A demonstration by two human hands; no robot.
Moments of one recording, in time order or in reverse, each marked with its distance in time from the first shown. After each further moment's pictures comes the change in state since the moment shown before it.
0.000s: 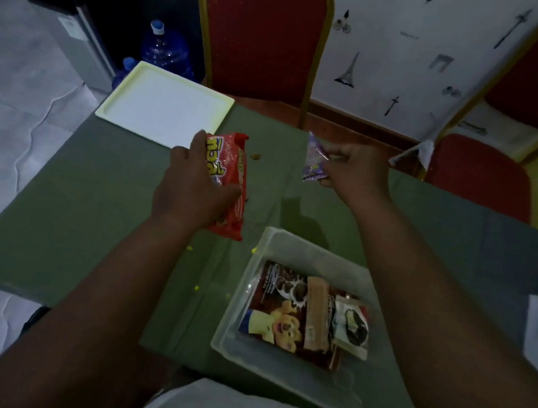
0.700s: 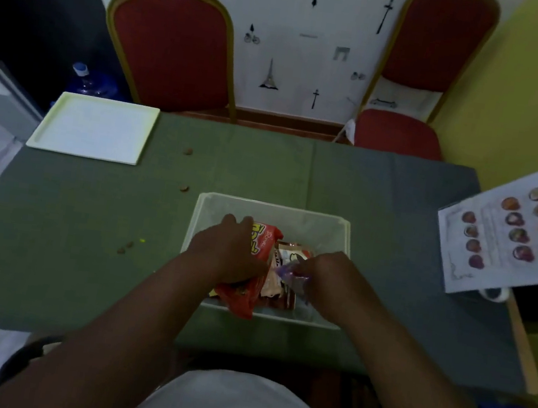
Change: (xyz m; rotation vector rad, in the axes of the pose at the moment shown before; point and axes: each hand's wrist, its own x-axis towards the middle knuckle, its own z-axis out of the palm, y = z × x) left_hand -0.150 0.074 0.066 0.503 -0.593 0.361; right_hand -0.240 0.096 -0.093 -0.570 -0.267 -0.003
